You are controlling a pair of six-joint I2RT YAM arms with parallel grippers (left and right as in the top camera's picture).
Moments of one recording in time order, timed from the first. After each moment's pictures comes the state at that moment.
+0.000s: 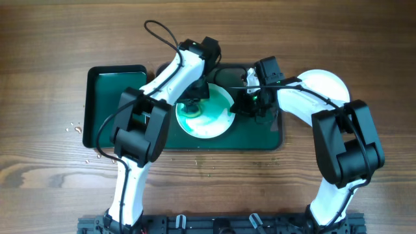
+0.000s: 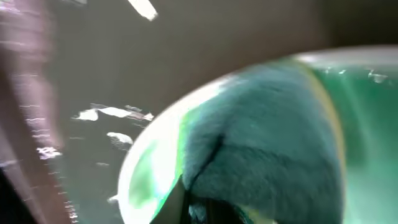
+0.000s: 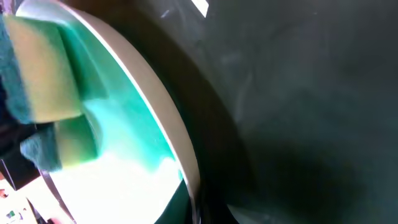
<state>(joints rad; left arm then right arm) -0.47 2.27 1.80 -1.24 -0.05 -0.47 0.30 1.97 1.11 -0.41 -0.55 0.42</state>
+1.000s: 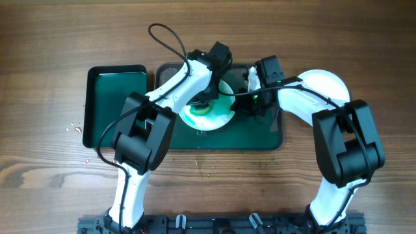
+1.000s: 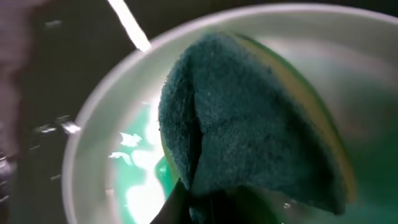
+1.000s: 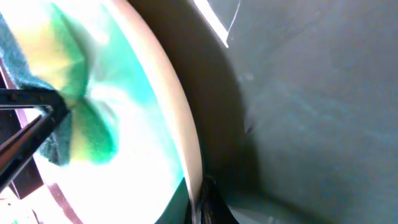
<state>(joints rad) -0.54 2.22 1.69 -1.04 -0.23 -0.72 0.30 1.97 1.11 -0.40 -0.55 0.45</state>
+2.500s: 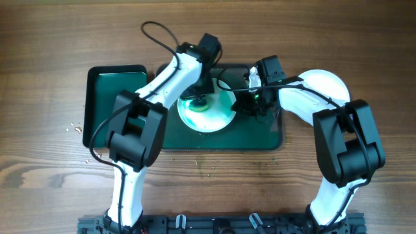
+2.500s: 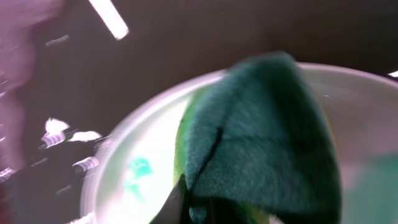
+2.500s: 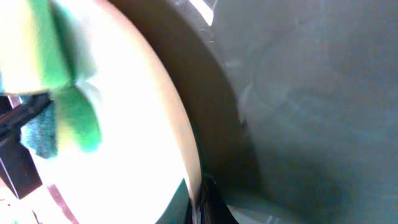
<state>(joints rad) -0.47 2.21 1.72 -1.06 -0.10 -0.64 0.30 1.97 1.11 -0.41 -0.55 0.44</state>
